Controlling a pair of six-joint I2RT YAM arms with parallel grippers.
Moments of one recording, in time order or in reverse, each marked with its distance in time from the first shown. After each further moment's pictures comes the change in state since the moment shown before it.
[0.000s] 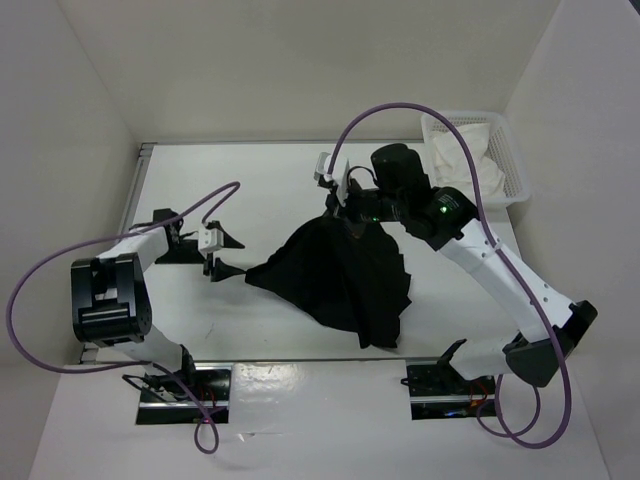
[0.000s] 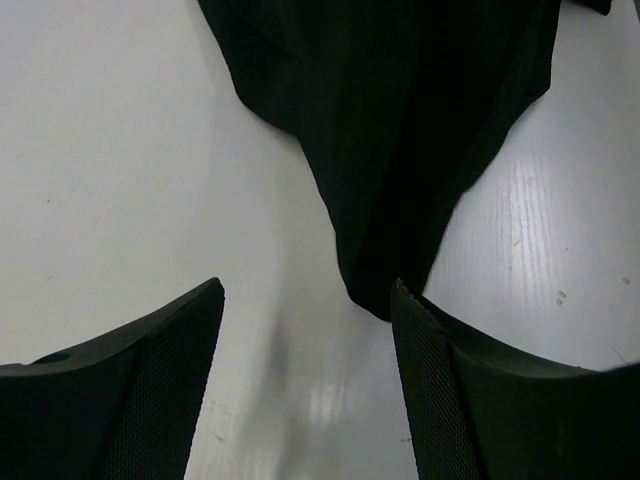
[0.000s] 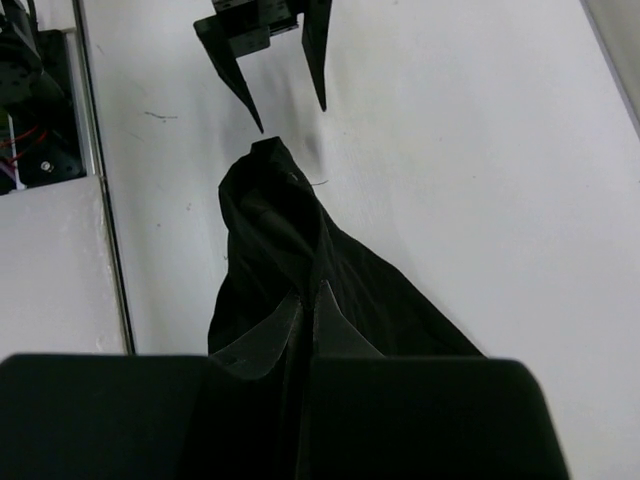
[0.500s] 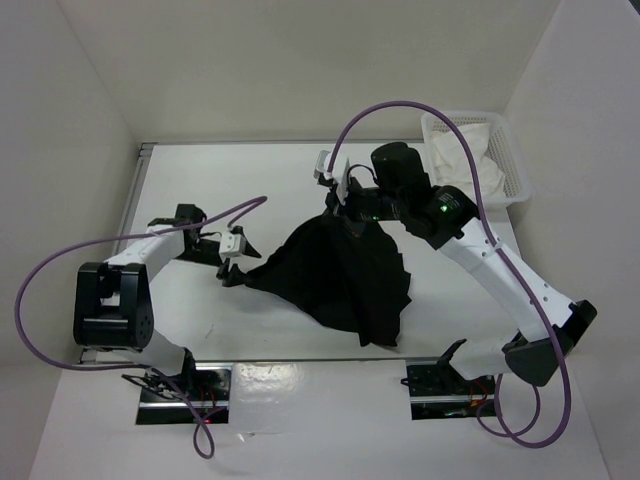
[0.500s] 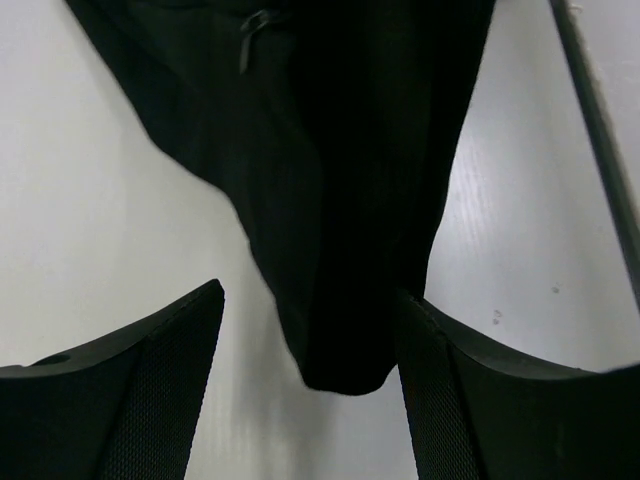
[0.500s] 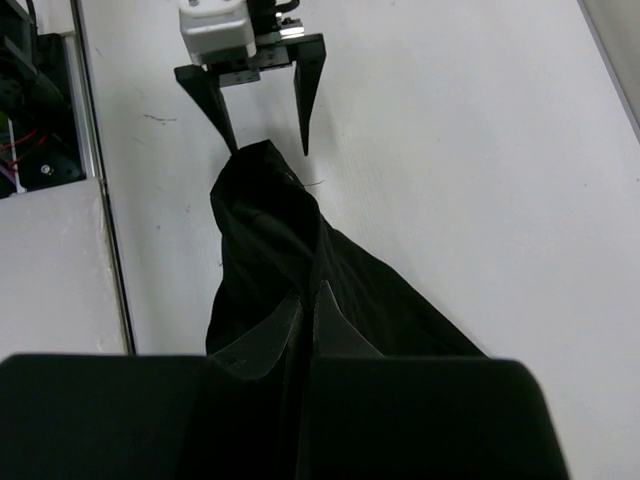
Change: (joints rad) left arm -0.186 -0.054 0.024 -0.013 -0.101 -0.096; right arm 0.000 0.014 0.015 -0.009 -0.005 0.007
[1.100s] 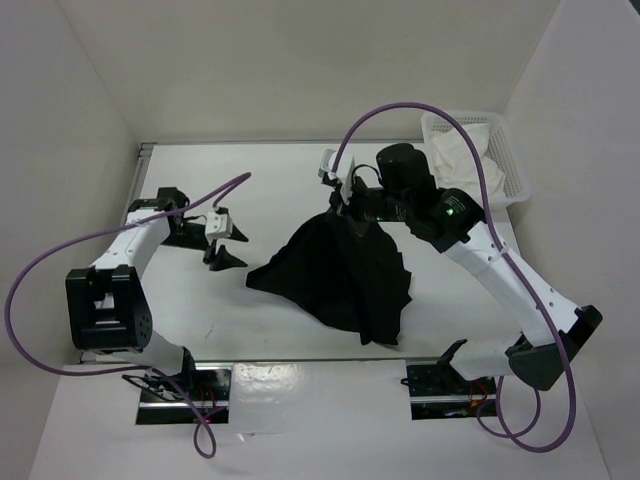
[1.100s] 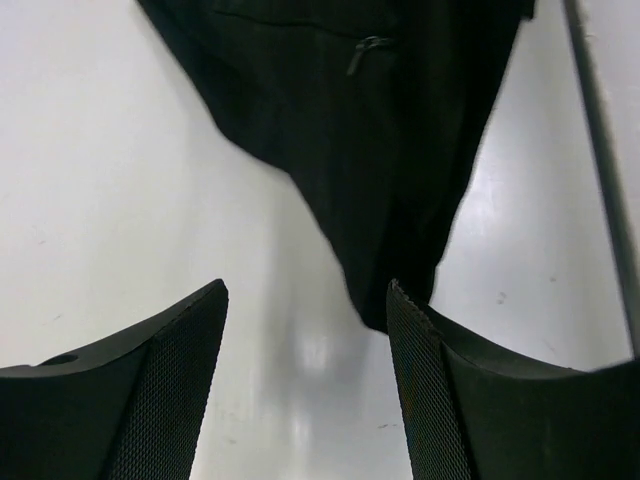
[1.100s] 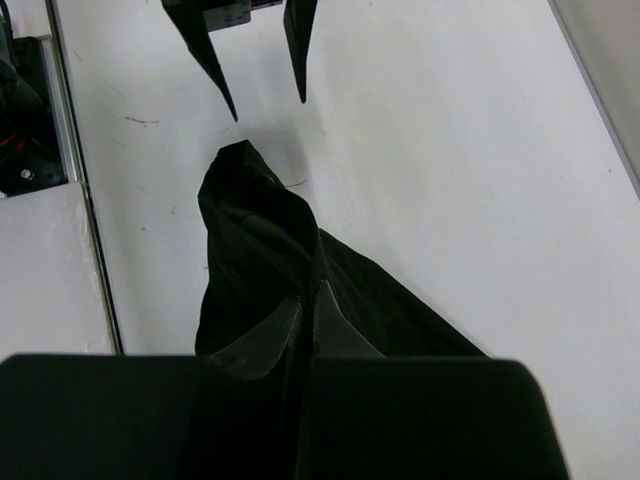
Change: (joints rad) left arm 0.074 -0.011 0.198 -0.241 -0.023 0.040; right arm 0.000 -0.024 -0.008 0.006 0.046 0.000
